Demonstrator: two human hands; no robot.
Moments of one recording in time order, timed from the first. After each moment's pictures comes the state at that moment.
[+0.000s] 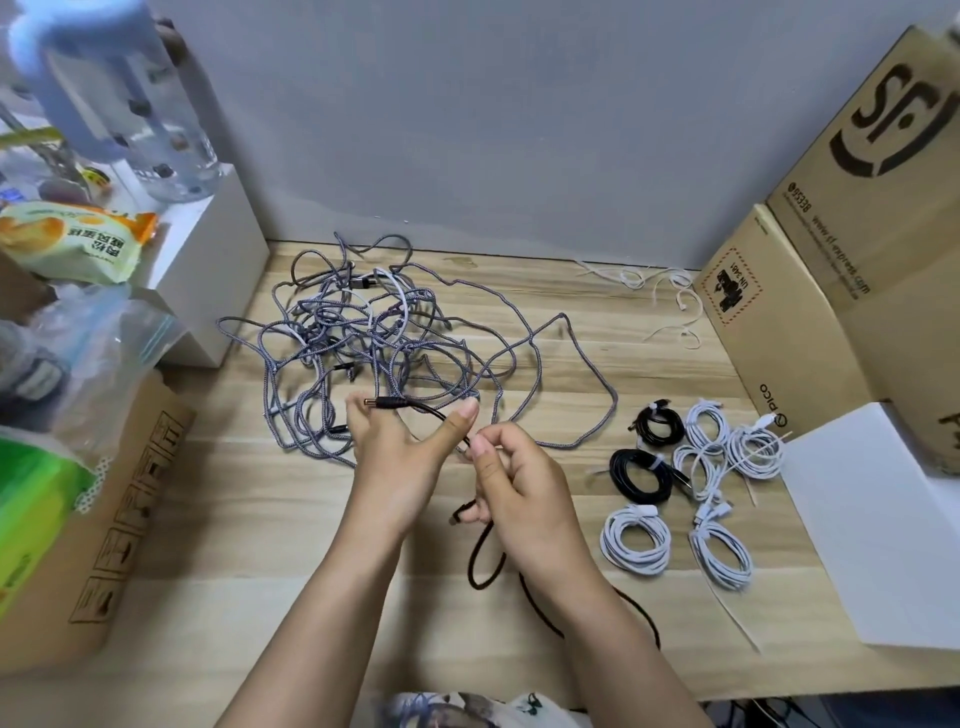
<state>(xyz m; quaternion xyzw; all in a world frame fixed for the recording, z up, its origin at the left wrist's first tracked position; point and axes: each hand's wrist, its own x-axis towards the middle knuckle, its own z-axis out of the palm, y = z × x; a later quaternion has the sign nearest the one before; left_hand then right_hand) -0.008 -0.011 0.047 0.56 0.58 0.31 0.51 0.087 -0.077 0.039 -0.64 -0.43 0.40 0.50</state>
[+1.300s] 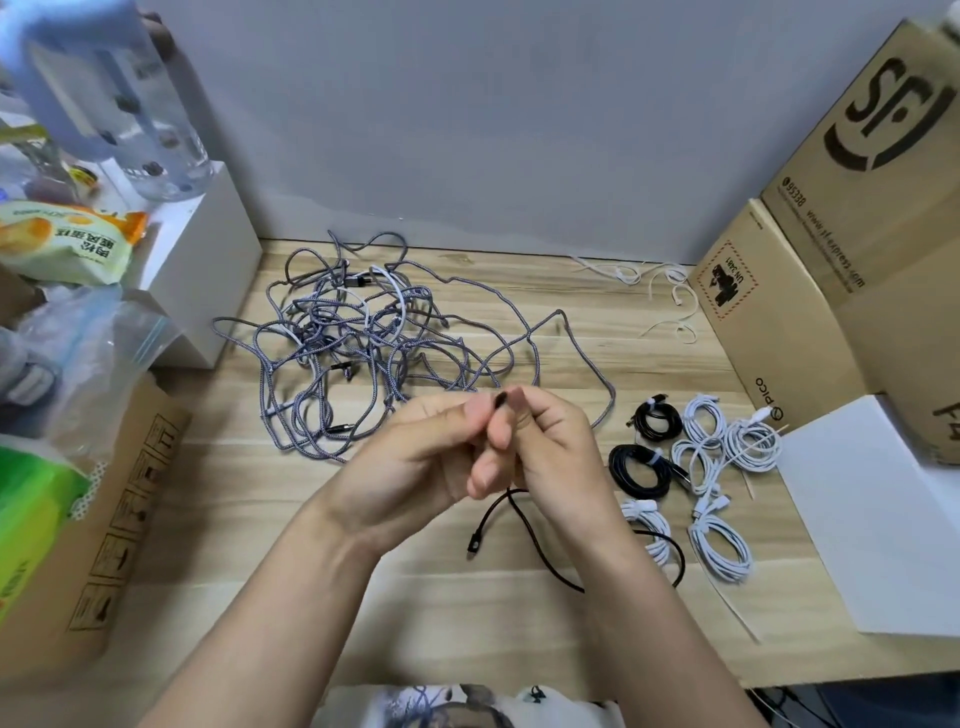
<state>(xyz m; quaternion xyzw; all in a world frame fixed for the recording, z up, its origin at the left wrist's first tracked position) -0.017 -0.010 0.084 0.38 0.04 0.21 0.90 0.103 -0.059 0.070 -0.58 -0.44 0.43 0.54</state>
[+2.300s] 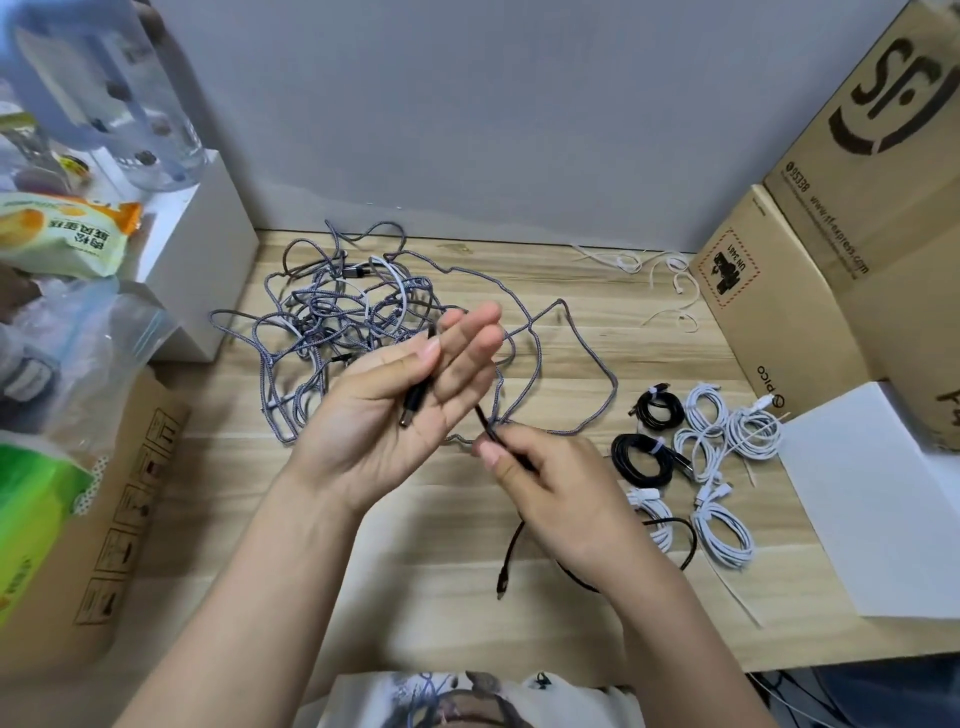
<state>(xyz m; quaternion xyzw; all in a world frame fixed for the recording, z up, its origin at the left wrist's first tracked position) -0.024 0.019 0.083 0.27 0.12 0.31 0.91 0.105 -0.087 0.076 -0.71 -0.58 0.27 0.29</state>
